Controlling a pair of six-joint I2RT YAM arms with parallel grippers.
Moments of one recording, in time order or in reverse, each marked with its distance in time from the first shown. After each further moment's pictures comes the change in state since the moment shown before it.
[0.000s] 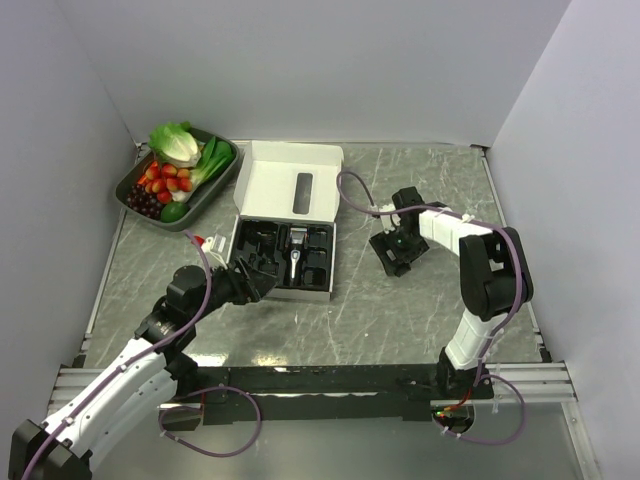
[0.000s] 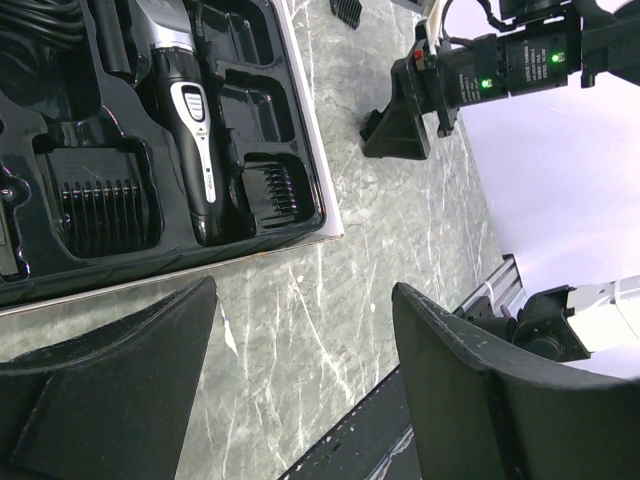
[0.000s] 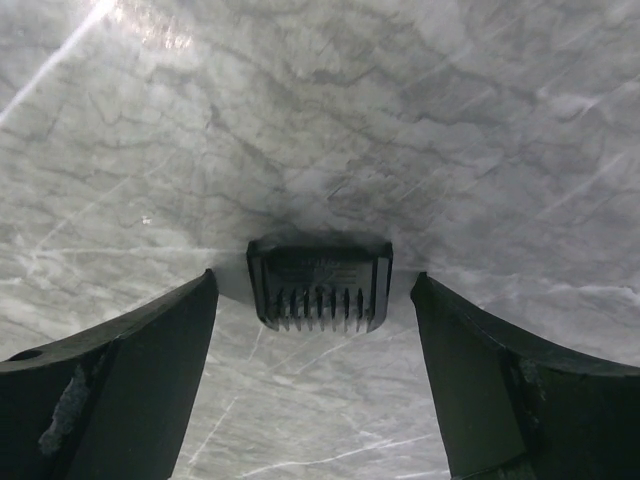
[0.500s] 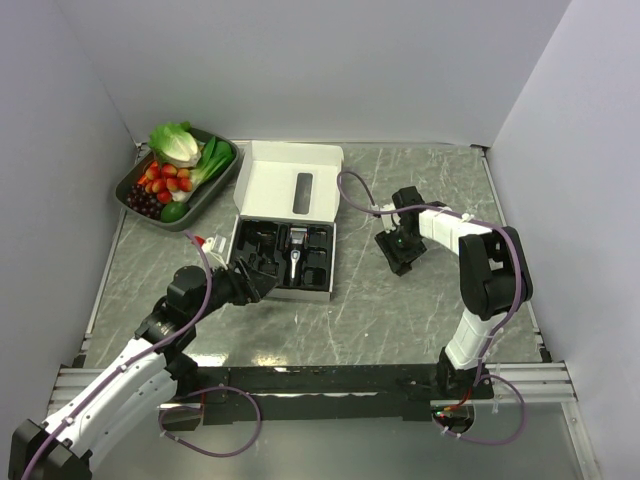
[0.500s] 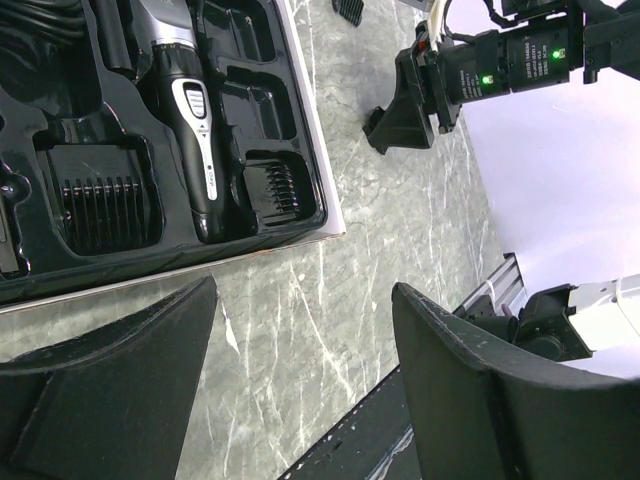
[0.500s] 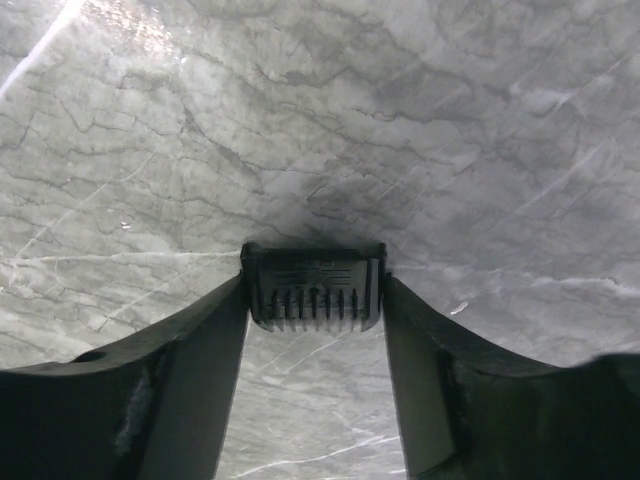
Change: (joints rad) left arm -0.001 0.000 -0.003 0.000 0.000 0.000; right arm -0.001 0.012 0.013 -0.004 0.038 0.002
